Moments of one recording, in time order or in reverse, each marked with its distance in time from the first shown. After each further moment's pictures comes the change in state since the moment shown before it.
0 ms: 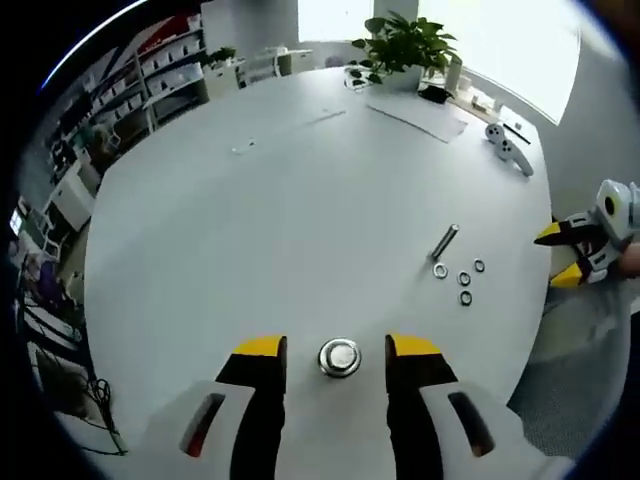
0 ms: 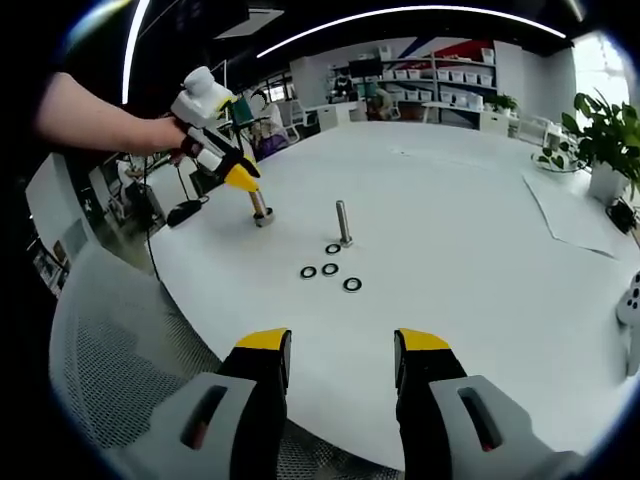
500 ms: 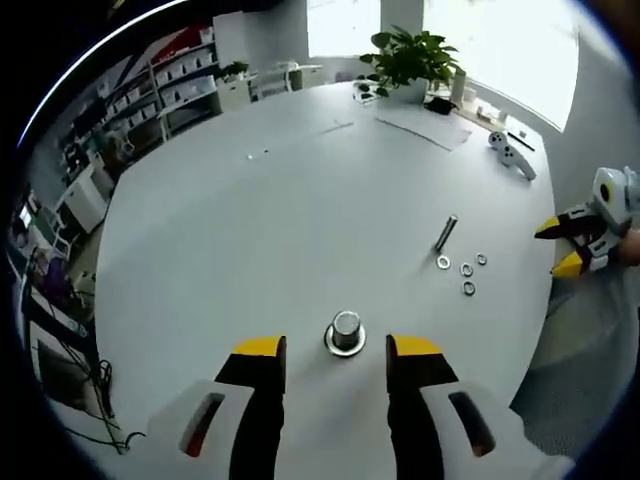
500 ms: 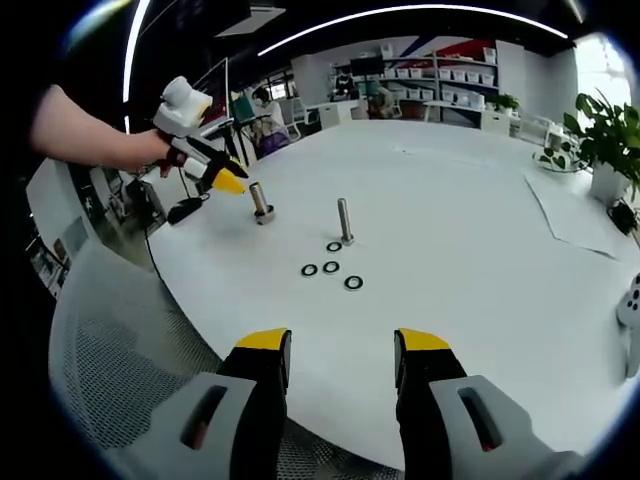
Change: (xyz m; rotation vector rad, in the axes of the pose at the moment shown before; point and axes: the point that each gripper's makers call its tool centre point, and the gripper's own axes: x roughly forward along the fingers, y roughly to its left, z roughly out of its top) left arm -0.012 0.004 -0.021 -0.043 -0.055 0.045; right arm 0.001 0.001 -0.001 -0.006 0.009 0.003
